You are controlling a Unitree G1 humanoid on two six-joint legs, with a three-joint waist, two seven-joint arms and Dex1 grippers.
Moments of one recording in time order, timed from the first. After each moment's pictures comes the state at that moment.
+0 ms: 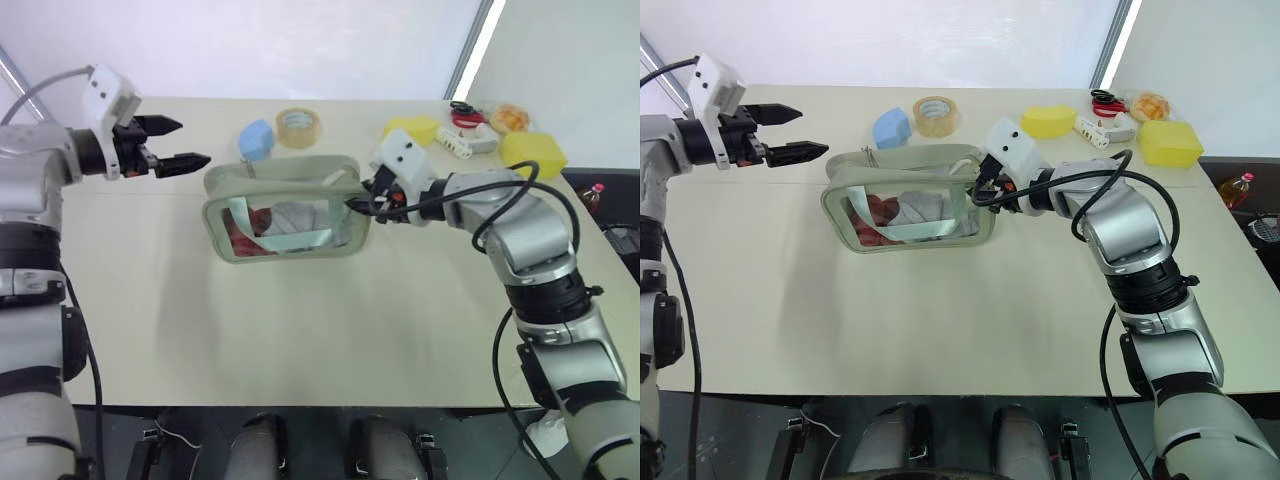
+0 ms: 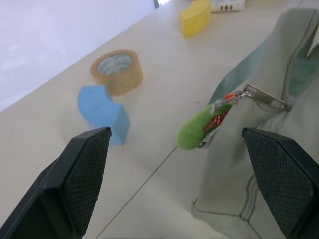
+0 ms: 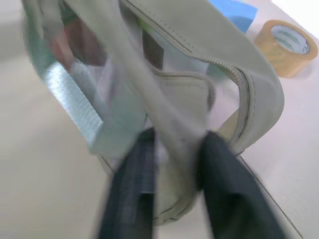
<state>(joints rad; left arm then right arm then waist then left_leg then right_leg) -1.07 0.85 0.02 0.66 -0.20 0.31 -1.17 -0.88 -0.58 0.20 -0.18 0.23 0.95 0.81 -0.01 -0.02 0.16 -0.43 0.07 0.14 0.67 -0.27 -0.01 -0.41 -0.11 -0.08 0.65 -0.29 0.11</state>
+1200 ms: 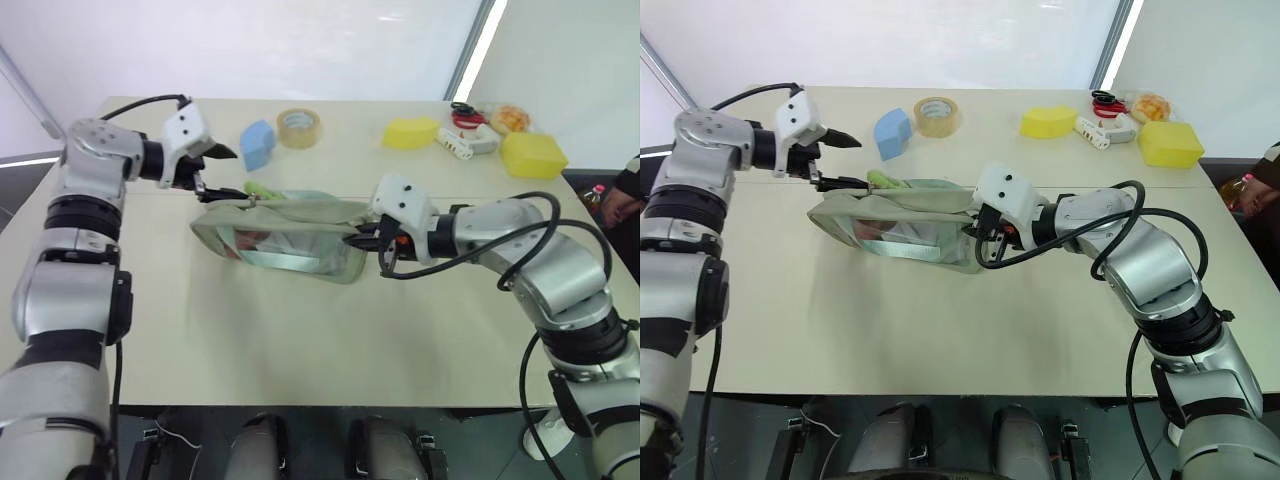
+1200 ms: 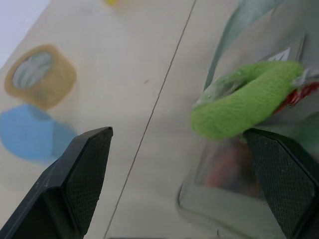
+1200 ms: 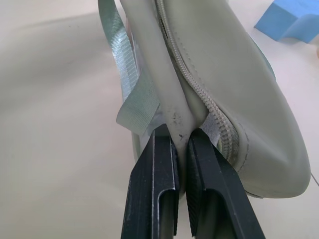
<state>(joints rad) -1.27 0.65 -0.11 1.08 0.07 -0.15 -1.37 -0.76 -0.70 0.25 -0.44 0.33 0.98 0.83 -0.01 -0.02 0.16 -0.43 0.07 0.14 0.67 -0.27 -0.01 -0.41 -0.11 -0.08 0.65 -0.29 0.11</state>
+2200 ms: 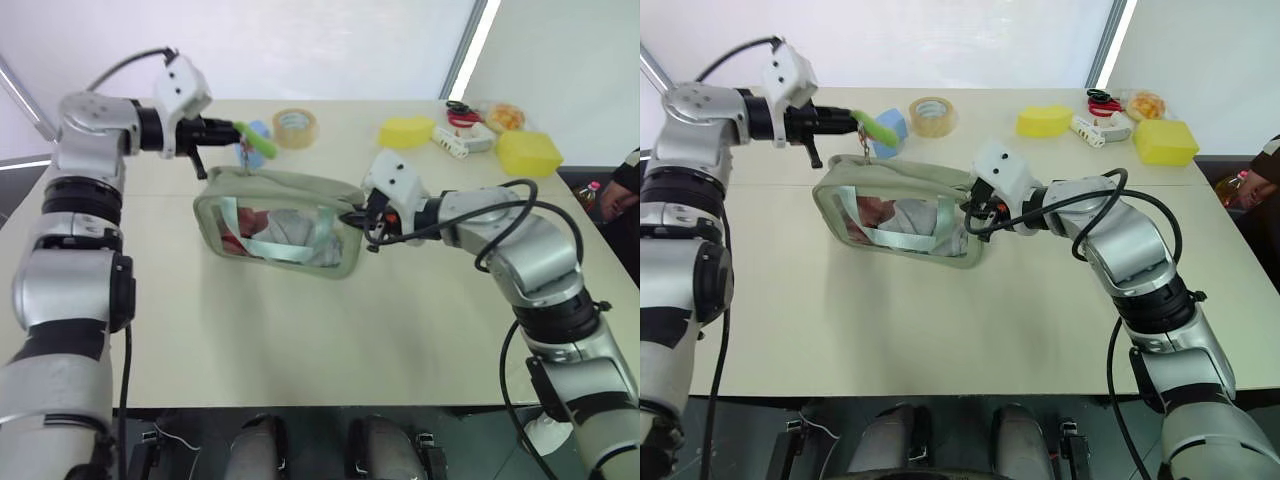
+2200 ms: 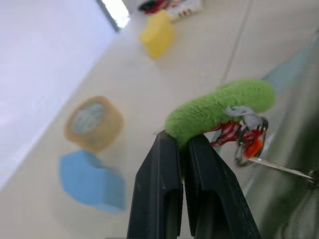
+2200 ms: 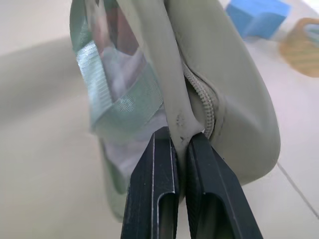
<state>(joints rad) -1.35 0.67 -0.02 1.08 0.03 -0.14 -1.22 -0.85 -0.59 0.25 -0.24 0.28 0.95 0.73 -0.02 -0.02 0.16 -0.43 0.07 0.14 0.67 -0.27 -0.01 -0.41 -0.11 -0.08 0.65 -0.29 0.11</state>
